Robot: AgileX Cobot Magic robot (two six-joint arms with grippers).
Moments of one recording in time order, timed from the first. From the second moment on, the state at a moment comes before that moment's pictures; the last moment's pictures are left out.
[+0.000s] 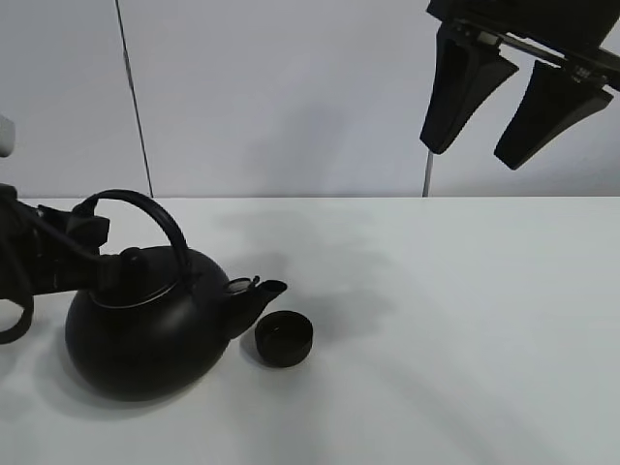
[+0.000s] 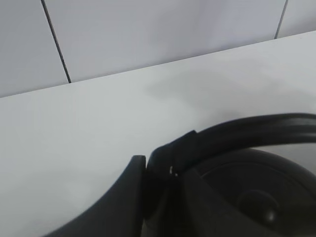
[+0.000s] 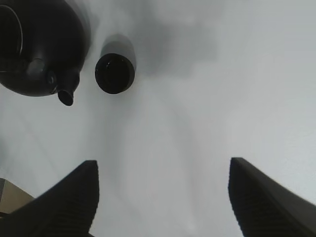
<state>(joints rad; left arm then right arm) -0.49 1.74 -0.33 -0.17 -1.01 0.12 0.25 1.63 -1.38 0.32 1.16 -0.21</state>
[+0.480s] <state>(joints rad) -0.49 1.73 -0.27 -0.07 -1.08 0.15 0.25 1.63 -1.38 0.33 1.15 -0.21</state>
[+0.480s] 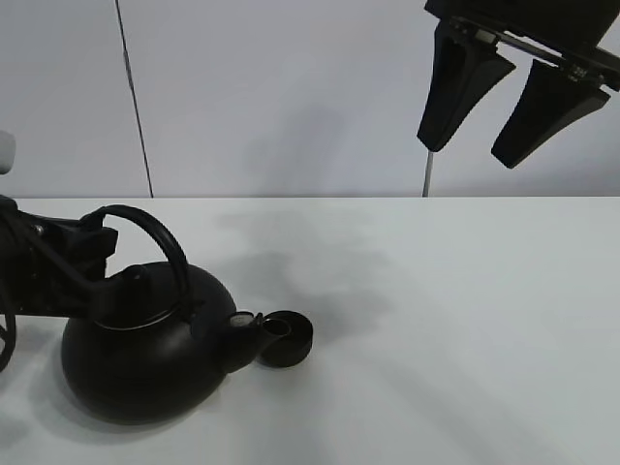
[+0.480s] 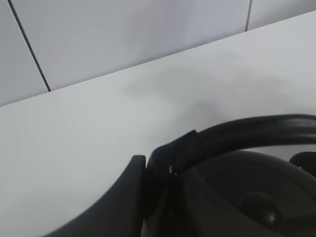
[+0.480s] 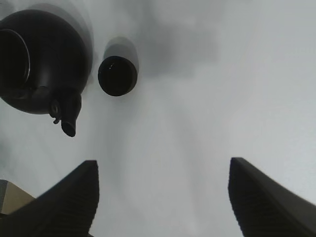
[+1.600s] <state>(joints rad) -0.49 1.72 -0.27 -0.07 -1.11 0.12 0.25 1.63 -1.38 0.34 1.15 -0.21</state>
